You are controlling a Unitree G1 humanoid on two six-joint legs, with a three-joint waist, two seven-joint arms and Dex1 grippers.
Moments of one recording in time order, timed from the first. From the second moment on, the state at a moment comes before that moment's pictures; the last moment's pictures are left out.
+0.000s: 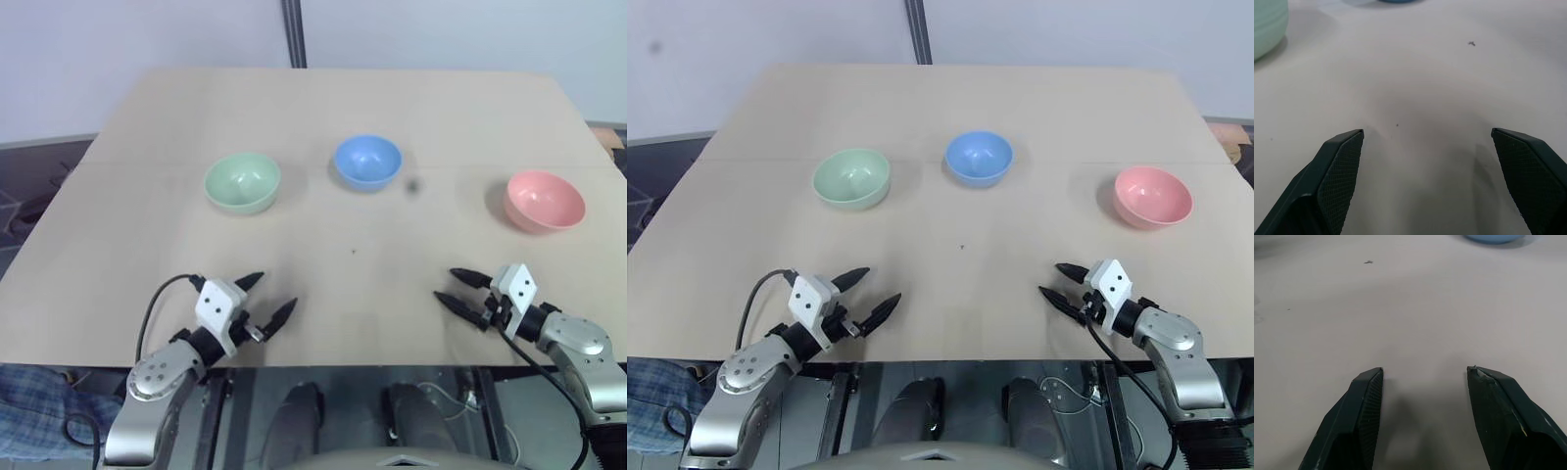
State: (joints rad) left arm 0.26 0.46 0.11 -0.34 -0.28 0.12 -0.66; right arm 0.06 -0.55 -0.06 -0.08 0.29 0.02 0.84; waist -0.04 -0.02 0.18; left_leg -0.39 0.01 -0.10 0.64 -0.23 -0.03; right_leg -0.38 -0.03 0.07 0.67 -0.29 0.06
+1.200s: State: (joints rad) left arm 0.09 0.65 0.12 -0.45 -0.59 0.20 -1.00; right arm -0.38 -0.60 -0.02 0.10 -0.02 0.31 0.47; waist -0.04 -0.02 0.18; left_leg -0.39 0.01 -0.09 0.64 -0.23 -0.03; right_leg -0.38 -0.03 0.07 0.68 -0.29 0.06
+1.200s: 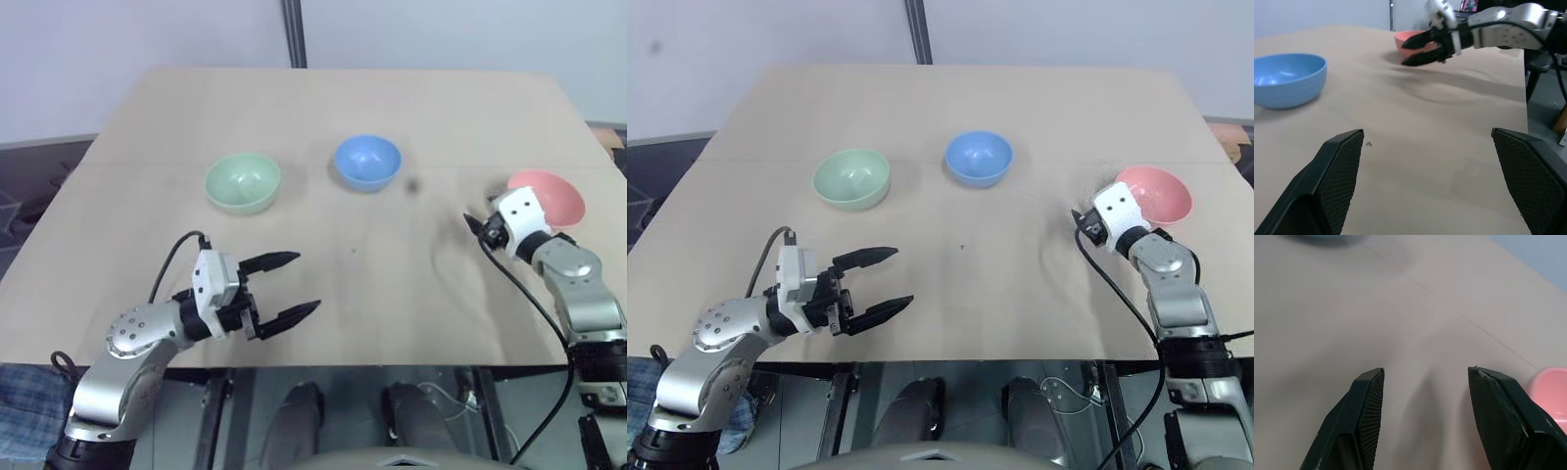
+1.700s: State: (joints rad) left arm 0.09 0.62 0.11 -0.42 -0.58 0.19 -1.00; right arm -0.46 -0.60 -0.09 0.22 -0.03 0.19 0.37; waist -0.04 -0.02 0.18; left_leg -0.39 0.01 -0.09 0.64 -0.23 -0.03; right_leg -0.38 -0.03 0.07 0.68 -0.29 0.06
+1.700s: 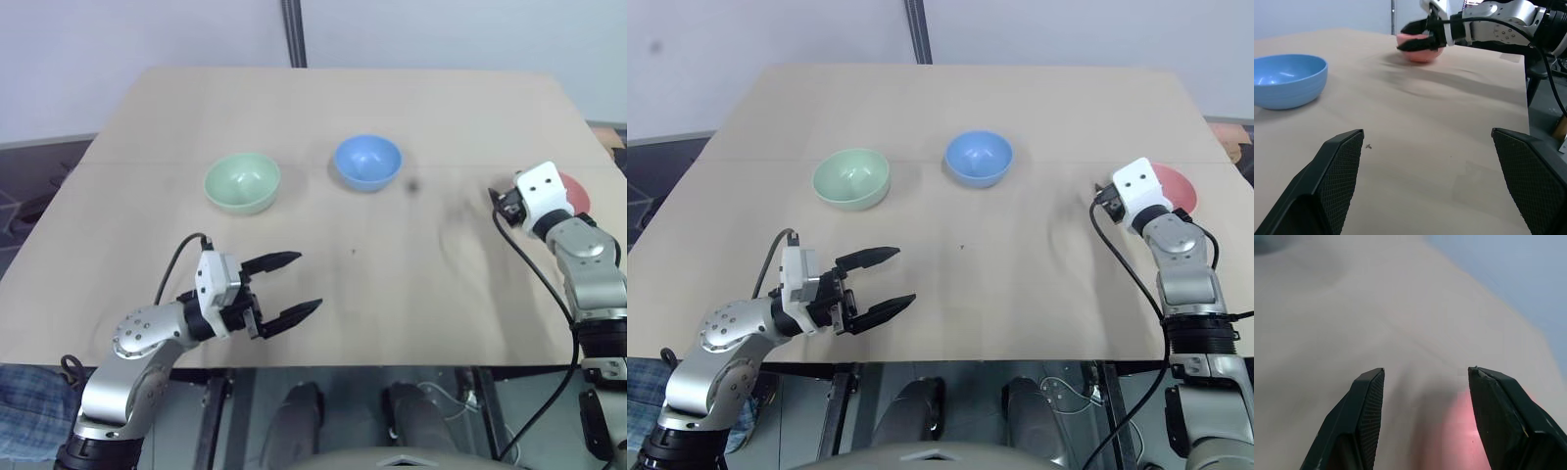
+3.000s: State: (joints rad) left arm 0.08 0.59 0.11 -0.40 -0.58 0.17 -1.01; right arm -0.35 -0.64 0.05 -0.05 0.08 0.23 0.76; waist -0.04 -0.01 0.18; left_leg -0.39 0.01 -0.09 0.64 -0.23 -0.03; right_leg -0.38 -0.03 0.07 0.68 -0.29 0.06
